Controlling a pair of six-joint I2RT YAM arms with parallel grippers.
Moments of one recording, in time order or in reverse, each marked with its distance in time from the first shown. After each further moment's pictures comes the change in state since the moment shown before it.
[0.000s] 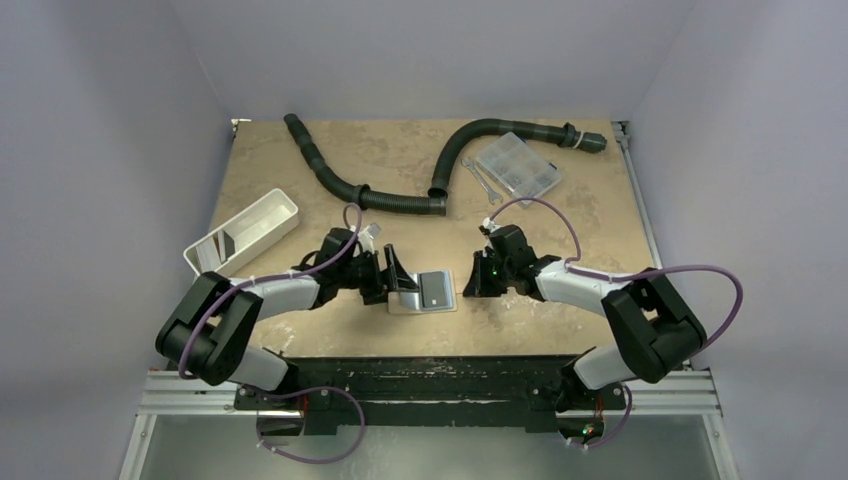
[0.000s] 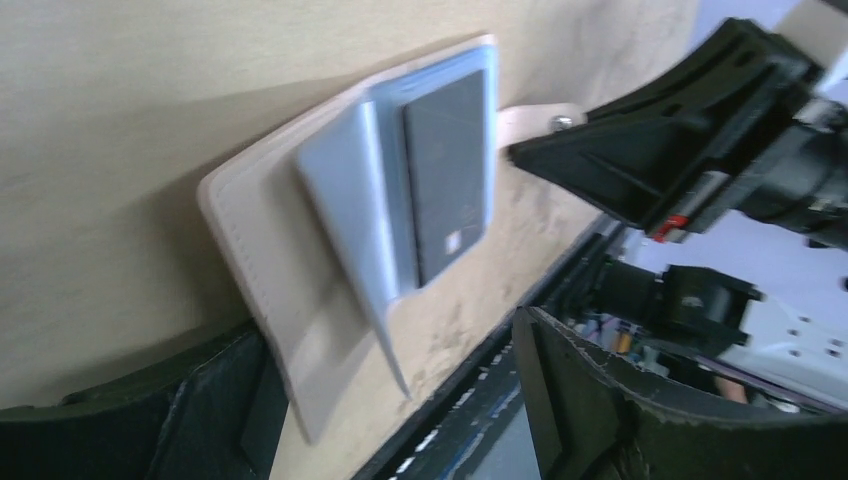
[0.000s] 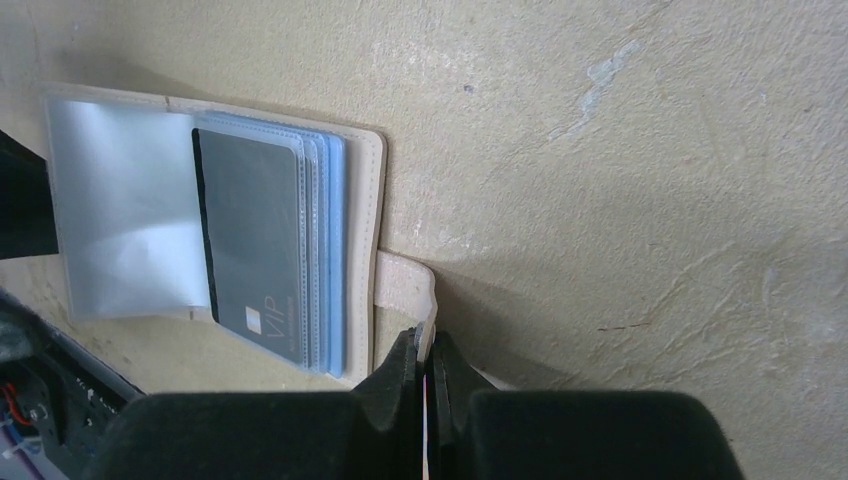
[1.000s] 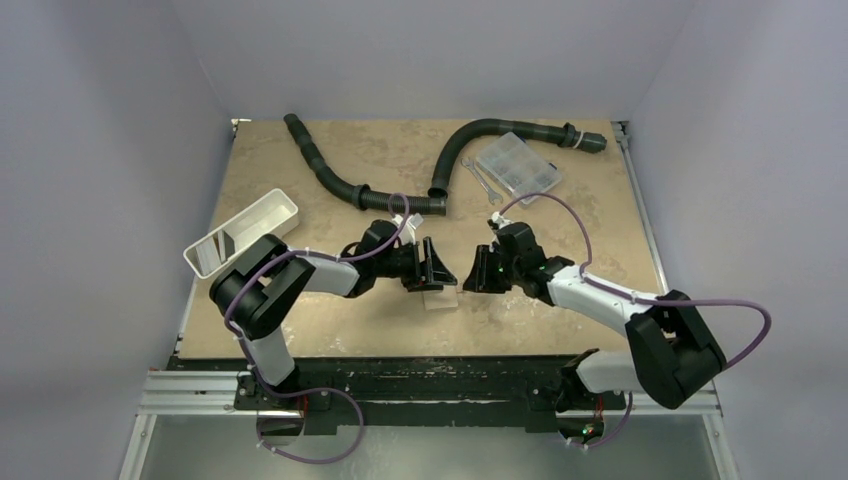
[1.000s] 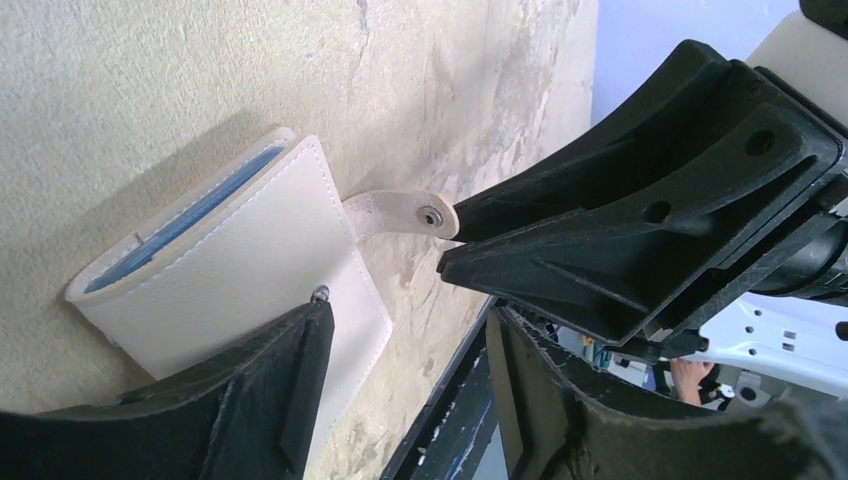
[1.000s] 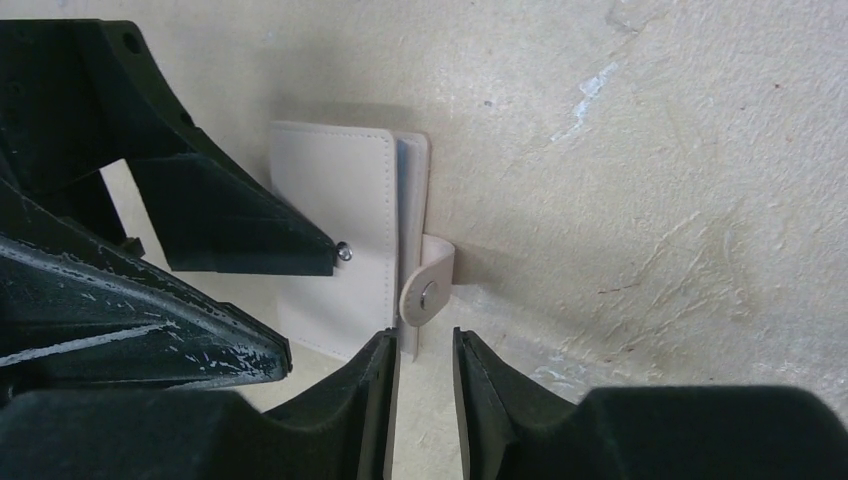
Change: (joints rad) left arm -0.186 0.329 0.182 0.379 0.039 -0.148; right arm -0.004 -0.141 0.000 -0.055 0.027 0.043
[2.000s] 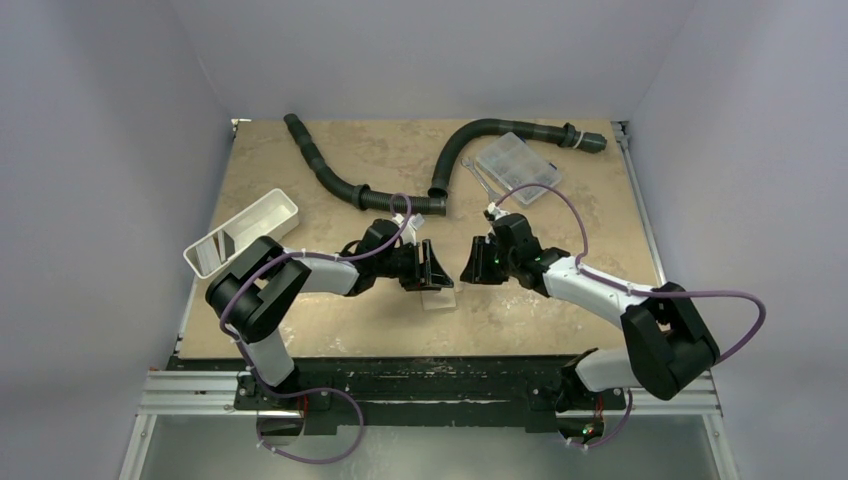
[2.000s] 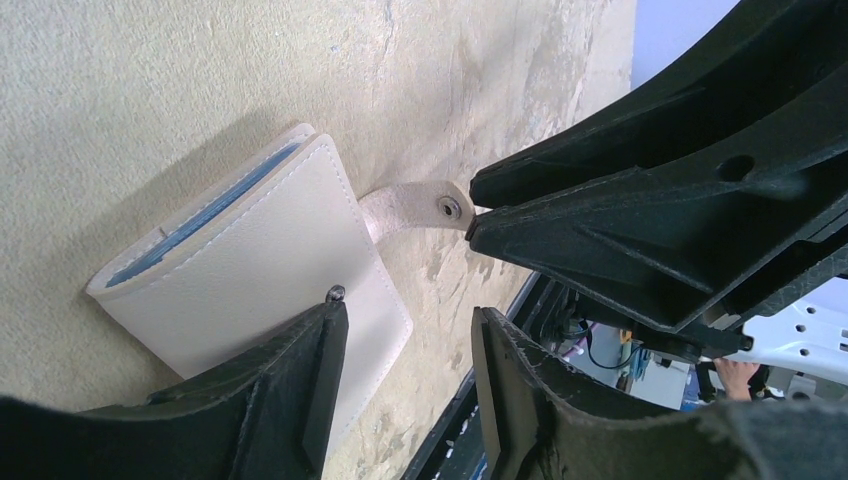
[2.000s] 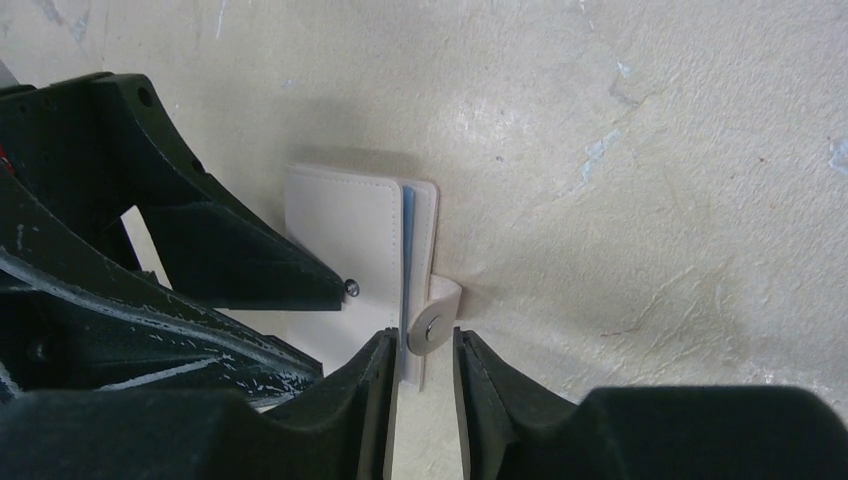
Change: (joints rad) left arm -0.002 -0.027 0.026 -0.129 -0.036 0.103; right arm -0.003 0.051 0.074 -0.022 0.024 -0.021
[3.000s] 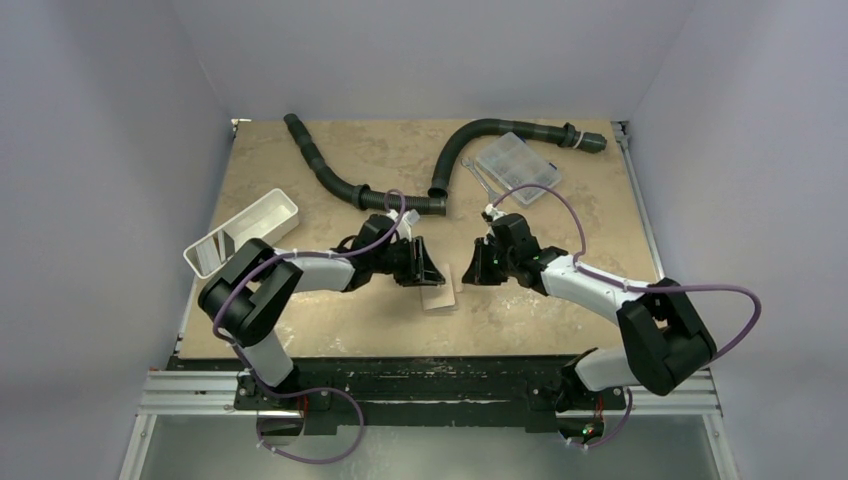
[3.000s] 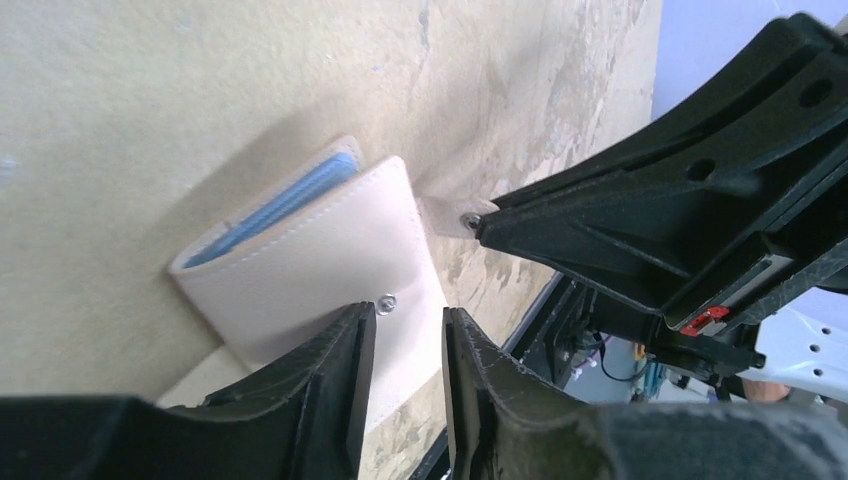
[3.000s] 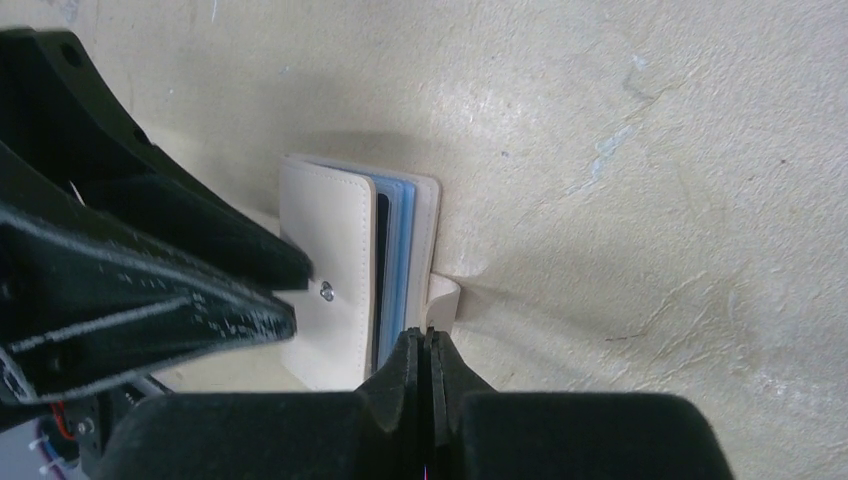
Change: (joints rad) left arm 0.021 -0.027 0.021 -0.087 -0.014 0.028; right arm 0.000 0.024 0.005 0.002 -0.016 -0.018
